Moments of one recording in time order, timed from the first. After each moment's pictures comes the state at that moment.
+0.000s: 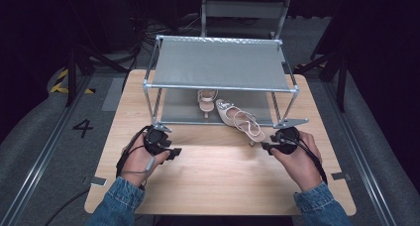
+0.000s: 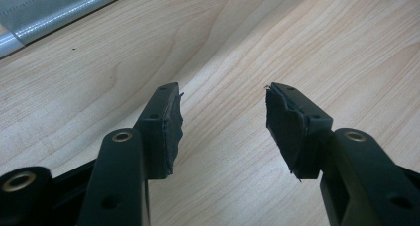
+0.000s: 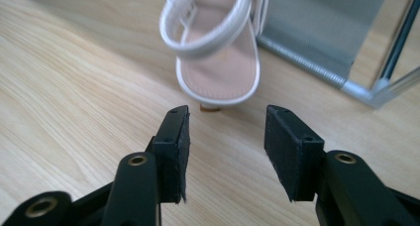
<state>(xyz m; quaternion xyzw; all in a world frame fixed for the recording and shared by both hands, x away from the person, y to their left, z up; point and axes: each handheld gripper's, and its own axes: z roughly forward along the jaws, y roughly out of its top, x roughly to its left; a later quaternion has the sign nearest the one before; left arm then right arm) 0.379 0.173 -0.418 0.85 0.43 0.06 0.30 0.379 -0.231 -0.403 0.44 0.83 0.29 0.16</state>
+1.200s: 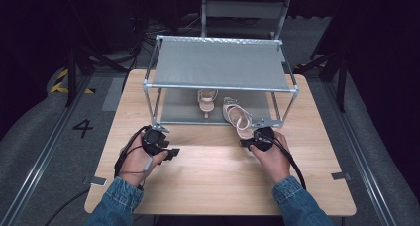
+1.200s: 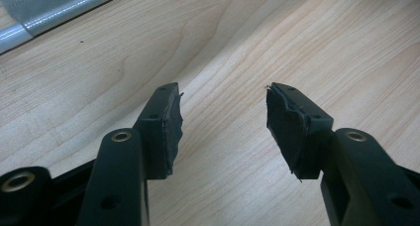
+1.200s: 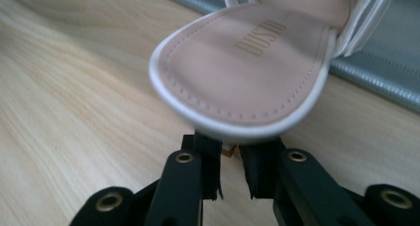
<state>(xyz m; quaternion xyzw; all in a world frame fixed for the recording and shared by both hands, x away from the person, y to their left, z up) 0.378 0.178 -0.419 0.85 0.43 0.06 0.29 0.413 -0.184 -0.450 0.43 0.82 0.36 0.11</state>
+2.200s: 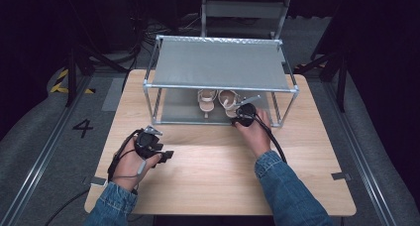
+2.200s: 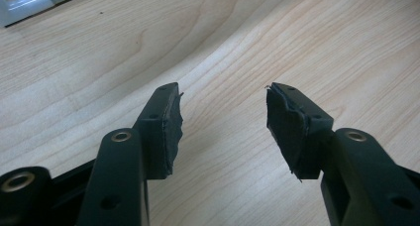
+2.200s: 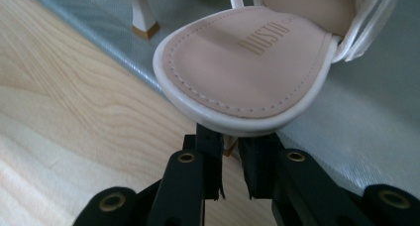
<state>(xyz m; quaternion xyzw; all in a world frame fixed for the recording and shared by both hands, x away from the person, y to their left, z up) 0.368 0.196 -0.423 0.84 0.45 0.06 0.29 0.492 -0.141 -0.444 0.40 0.85 0.32 0.15</state>
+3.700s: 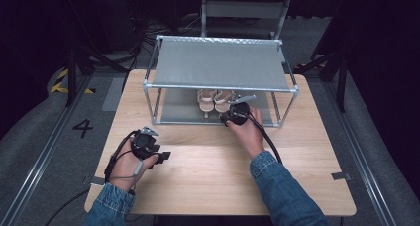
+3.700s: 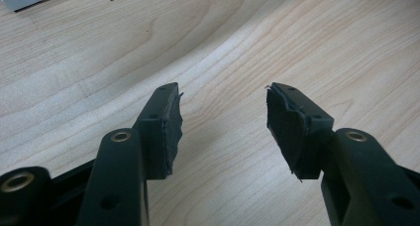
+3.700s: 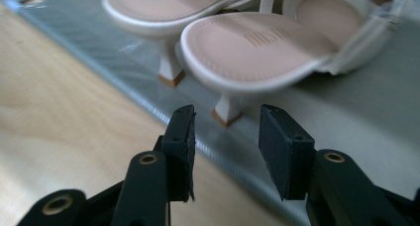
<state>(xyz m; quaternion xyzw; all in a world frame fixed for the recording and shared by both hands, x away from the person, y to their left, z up) 0.368 0.203 -0.426 0.84 0.46 0.06 0.29 0.493 -0.125 -0.445 0.40 0.82 0.37 0.16</state>
